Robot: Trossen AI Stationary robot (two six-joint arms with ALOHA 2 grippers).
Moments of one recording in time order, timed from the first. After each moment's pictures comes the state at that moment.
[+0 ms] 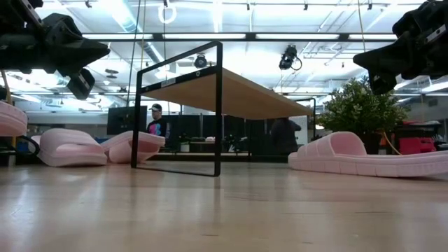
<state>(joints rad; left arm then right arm) -0.01 0.01 0.01 0.06 0.00 -0.54 0.02 0.01 0.01 0.03 0.07 0.14</state>
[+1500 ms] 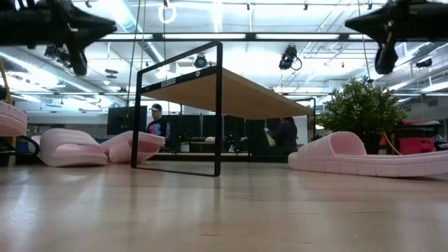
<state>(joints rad) -0.01 0.01 0.14 0.15 -0.36 -0.53 0.02 0.19 0.23 0.20 0.37 0.64</state>
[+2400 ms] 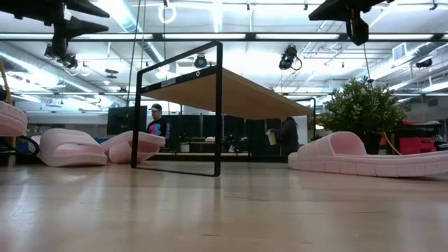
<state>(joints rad) -0.01 0.15 0.50 -0.36 -0.55 -0.66 -0.17 0.74 0.79 -0.26 0.22 0.63</state>
